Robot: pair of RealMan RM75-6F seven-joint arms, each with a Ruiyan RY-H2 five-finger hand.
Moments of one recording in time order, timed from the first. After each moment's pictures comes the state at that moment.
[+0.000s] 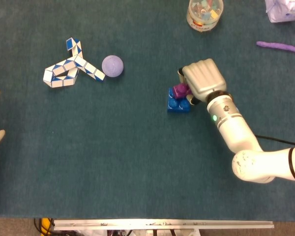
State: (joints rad) left arm -0.14 -1.20 -0.01 -1.42 1.54 1.46 -0.06; right arm 1.09 -1.61 0.18 -1.69 -0.35 1.10 -0.91
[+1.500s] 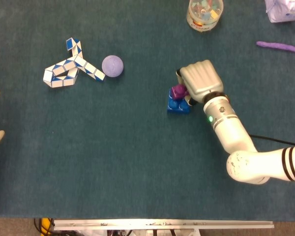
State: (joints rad) left arm -0.13 -1.20 -0.01 -1.41 1.55 1.46 -0.07; right arm 1.12 -1.64 0.18 -1.67 -0.32 1.12 -0.93
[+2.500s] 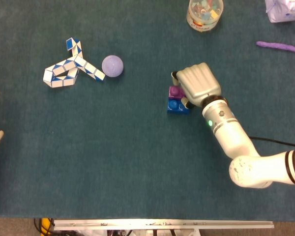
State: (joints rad) left arm -0.13 -1.20 -0.01 -1.41 1.55 1.46 -0.07; right arm 1.10 -1.62 0.17 -1.73 -0.37 1.13 -0.91
